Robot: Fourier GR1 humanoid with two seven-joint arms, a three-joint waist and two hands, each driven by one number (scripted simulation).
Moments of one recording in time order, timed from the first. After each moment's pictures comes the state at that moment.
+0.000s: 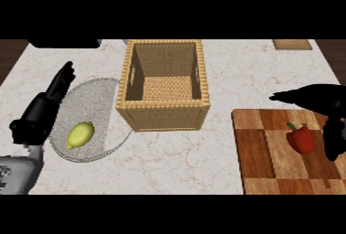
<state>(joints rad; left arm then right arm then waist) -0.22 0.44 -0.09 -1.52 0.03 0.08 -0.03 -0.55 -0.83 0.41 -1.42 0.50 0.91 0.14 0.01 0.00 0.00</state>
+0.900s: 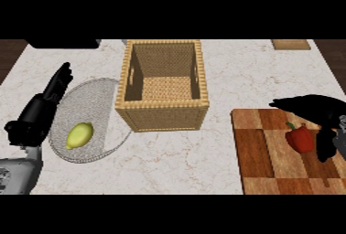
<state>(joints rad) -0.20 0.38 -0.01 -1.54 -0.03 0.00 -0.01 -0.45 -0.74 0.34 -1.28 0.81 0.74 -0.13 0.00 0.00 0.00</state>
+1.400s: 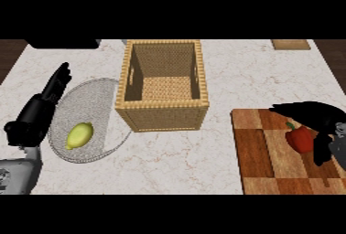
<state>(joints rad) -0.20 0.35 0.03 -1.54 -0.07 -0.03 -0.01 -0.39 -0.68 0.28 -1.22 0.92 0.69 -0.20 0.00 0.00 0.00</state>
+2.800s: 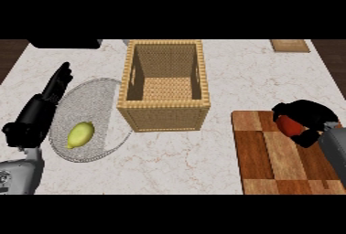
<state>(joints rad) -0.20 0.28 0.08 -1.59 -0.13 -0.10 0.01 -0.47 -0.55 0.17 -0.91 1.18 0.44 -0.38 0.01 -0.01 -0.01</state>
